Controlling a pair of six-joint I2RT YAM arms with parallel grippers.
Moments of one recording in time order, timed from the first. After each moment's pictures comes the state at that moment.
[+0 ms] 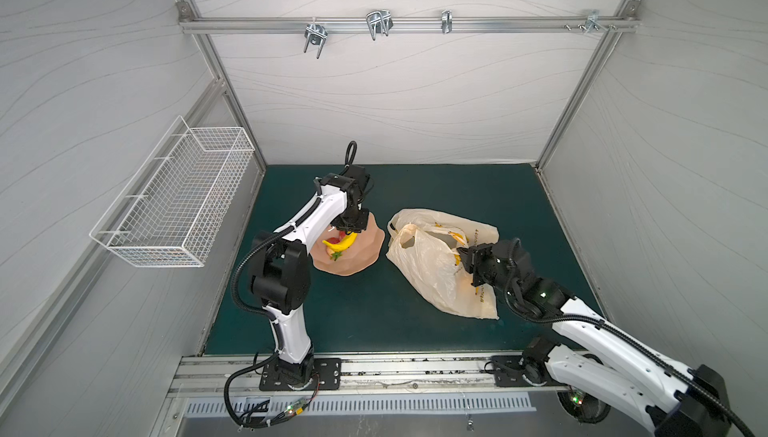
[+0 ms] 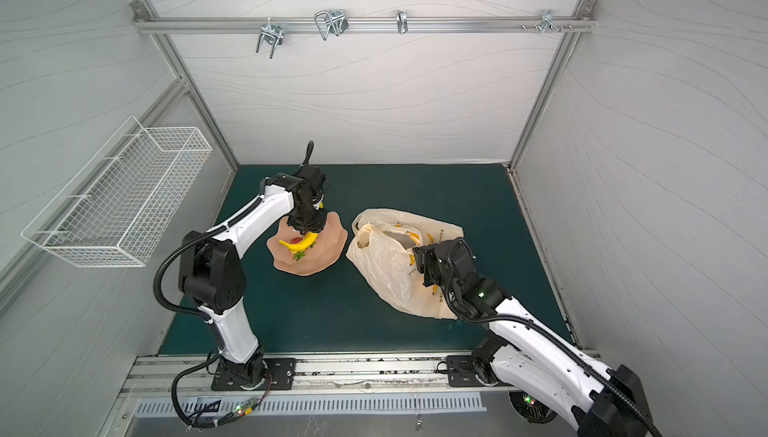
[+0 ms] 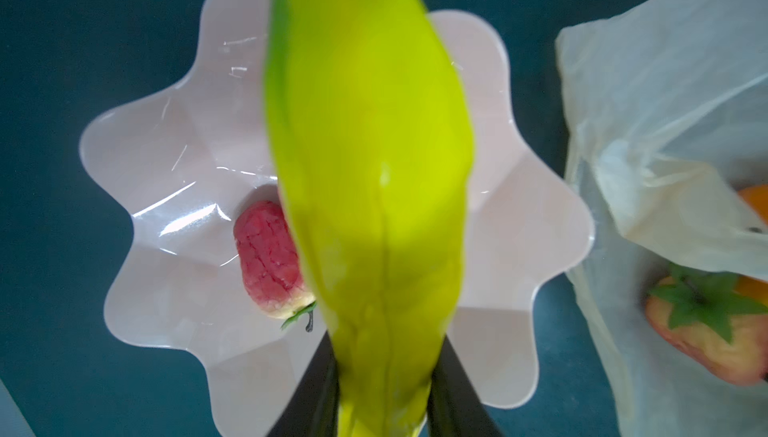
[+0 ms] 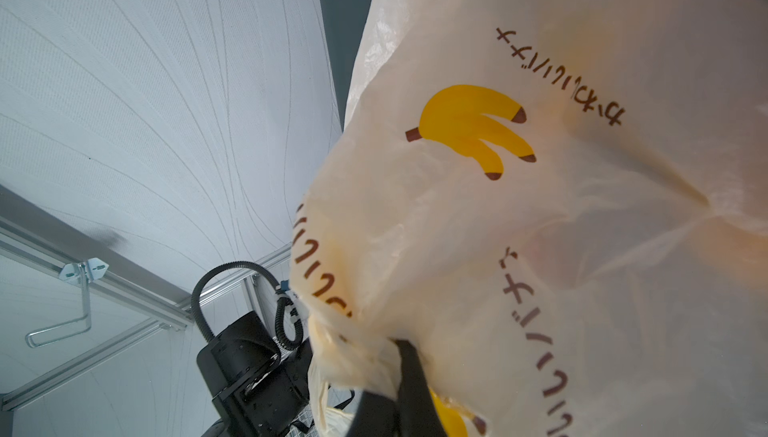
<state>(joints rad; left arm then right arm) -0.32 1.81 1.60 -1.15 -0.07 -0.21 0.72 0.84 0.55 -0.20 0.07 1.89</state>
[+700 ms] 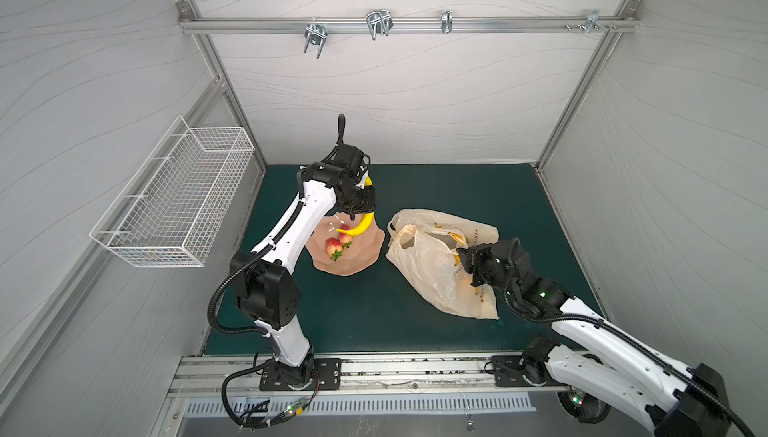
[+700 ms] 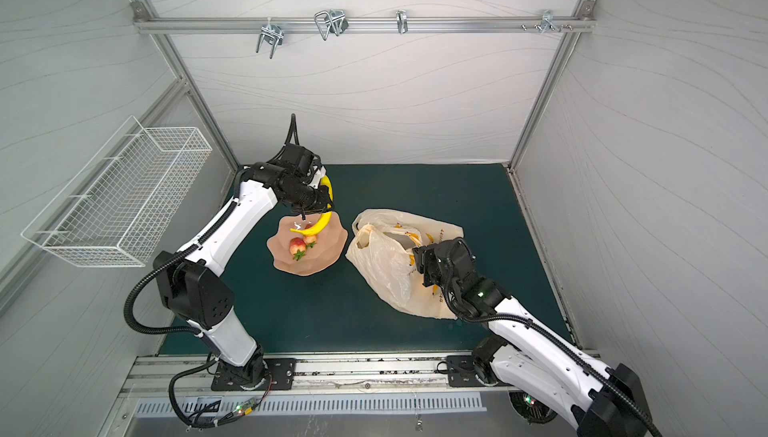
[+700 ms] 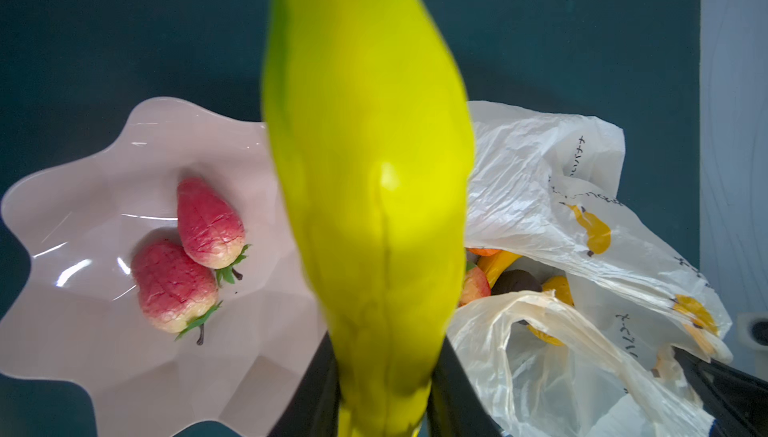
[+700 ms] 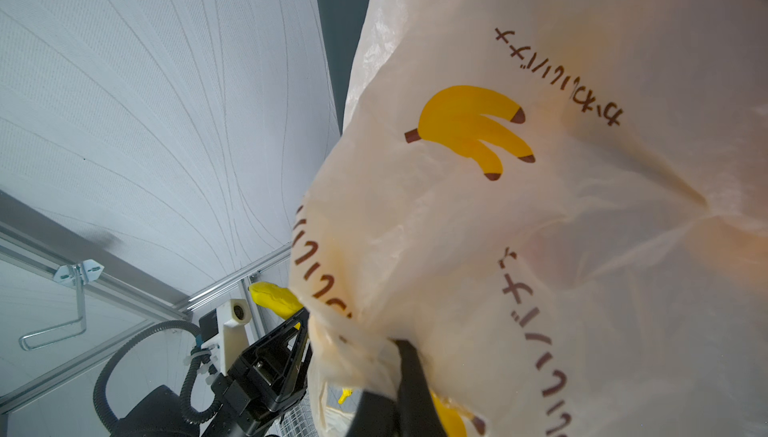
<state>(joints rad) -0.34 1.72 1.72 -1.11 0.22 -0.34 0.72 0.84 0.55 -0.20 0.07 1.88</state>
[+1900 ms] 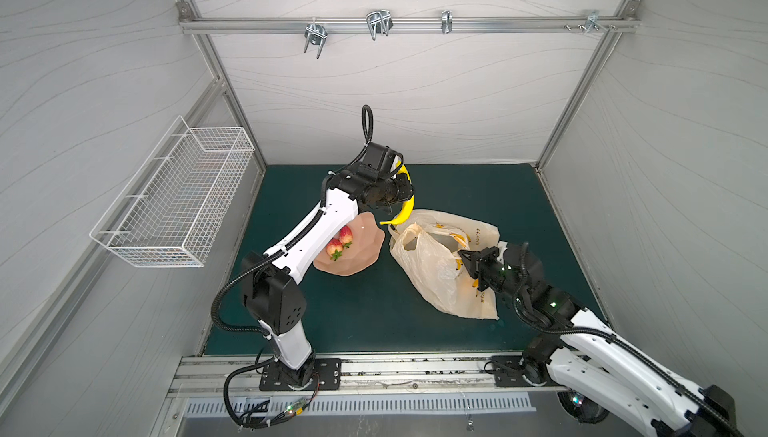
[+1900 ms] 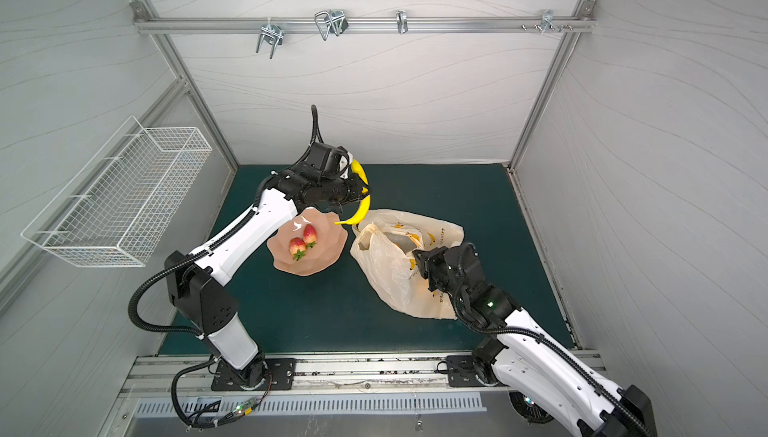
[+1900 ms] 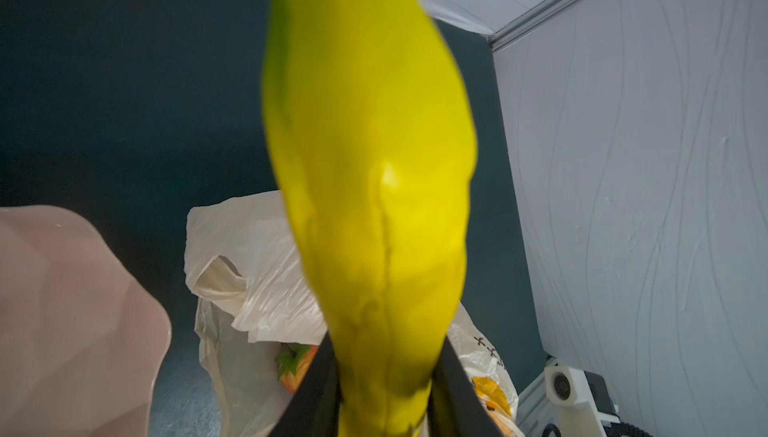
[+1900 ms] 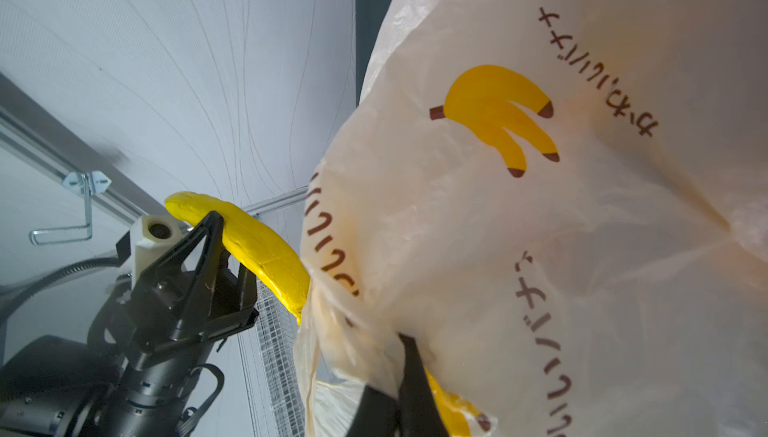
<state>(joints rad) -0.54 1.71 1.72 -0.75 0.22 -0.67 0.67 0.72 0.52 -0.18 -0.04 1.65</state>
